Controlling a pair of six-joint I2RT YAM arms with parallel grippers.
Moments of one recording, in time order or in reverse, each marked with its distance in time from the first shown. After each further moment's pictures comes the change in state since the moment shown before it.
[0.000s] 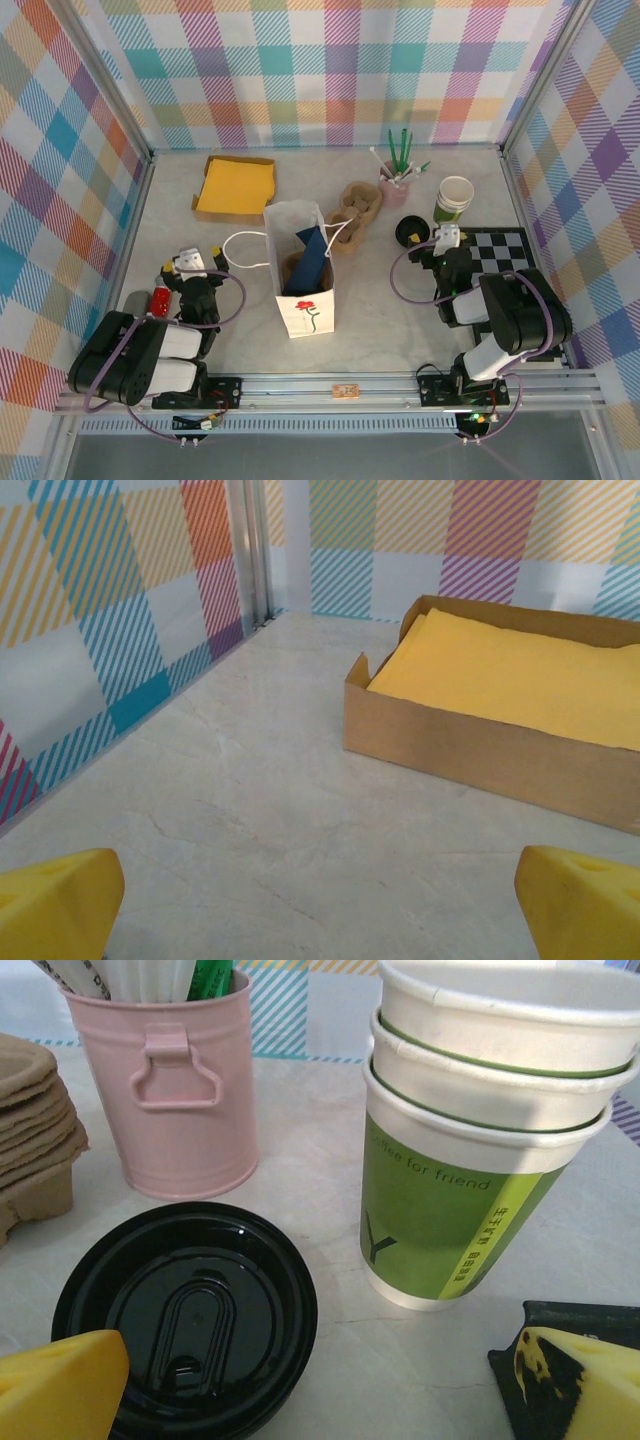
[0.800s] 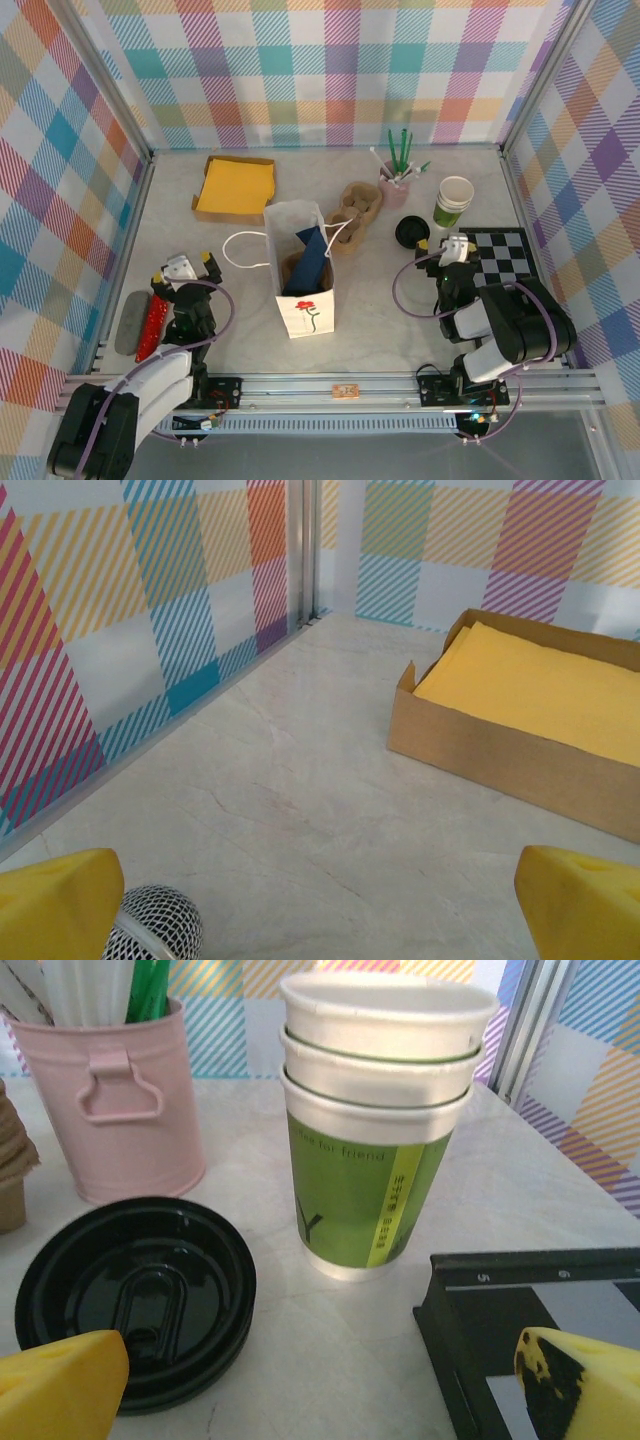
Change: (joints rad) left arm -0.021 -0.434 -0.016 -0.438 -0.106 -0.074; right arm 0.039 -0.051 -0.128 0.151 0.159 0.029
